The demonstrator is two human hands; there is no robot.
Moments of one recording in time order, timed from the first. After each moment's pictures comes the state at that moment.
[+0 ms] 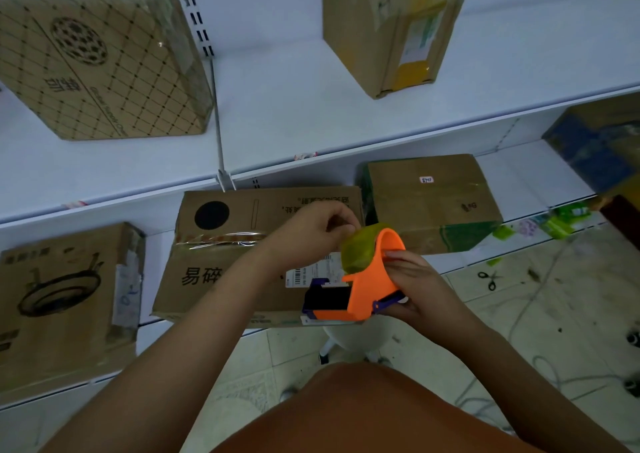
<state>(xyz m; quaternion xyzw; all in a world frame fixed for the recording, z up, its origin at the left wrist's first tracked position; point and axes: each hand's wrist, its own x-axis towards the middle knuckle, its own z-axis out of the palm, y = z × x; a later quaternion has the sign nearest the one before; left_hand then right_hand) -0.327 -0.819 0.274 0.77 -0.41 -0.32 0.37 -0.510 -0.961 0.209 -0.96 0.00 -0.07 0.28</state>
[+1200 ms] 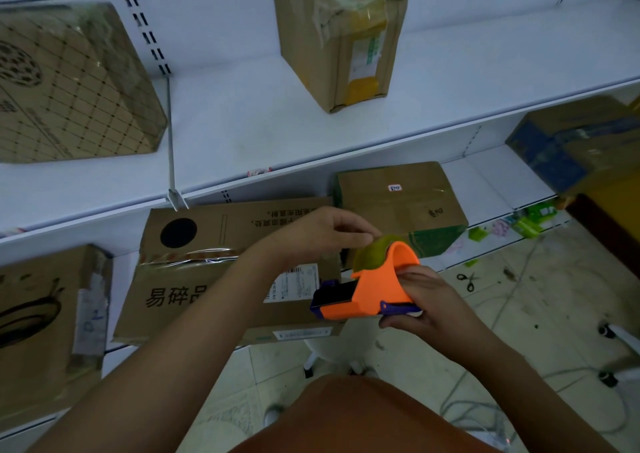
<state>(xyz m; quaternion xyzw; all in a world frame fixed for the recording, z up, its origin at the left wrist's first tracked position) -0.344 -0.882 0.276 0.68 -0.40 -0.47 0.39 -0.558 -1.003 0.221 -0.95 0.05 -0.08 0.31</state>
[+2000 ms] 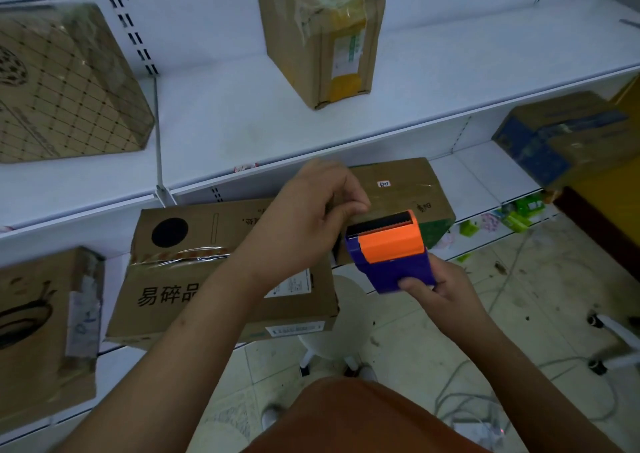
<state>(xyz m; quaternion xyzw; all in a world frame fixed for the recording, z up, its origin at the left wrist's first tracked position) -0.379 -0.855 0.340 0.72 -0.56 -0.09 0.41 -0.570 -0.995 0.243 -0.83 0.16 -0.21 0.49</state>
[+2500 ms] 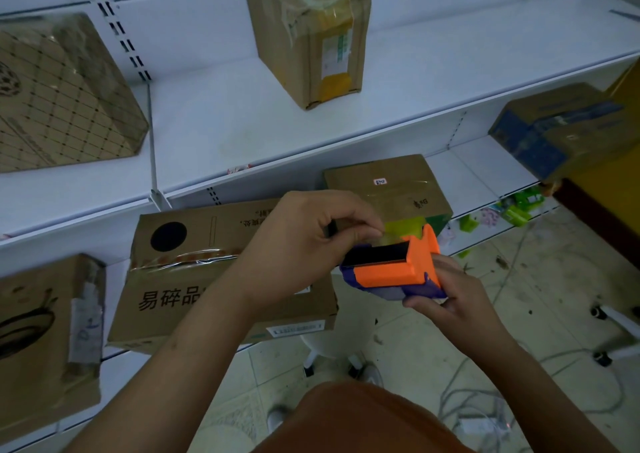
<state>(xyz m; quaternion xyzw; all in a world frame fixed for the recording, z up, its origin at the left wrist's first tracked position) -0.404 -0.846 0.349 0.67 -0.57 -0.14 0.45 -0.597 -0.998 0.242 -0.87 0.17 -0.22 0.40</state>
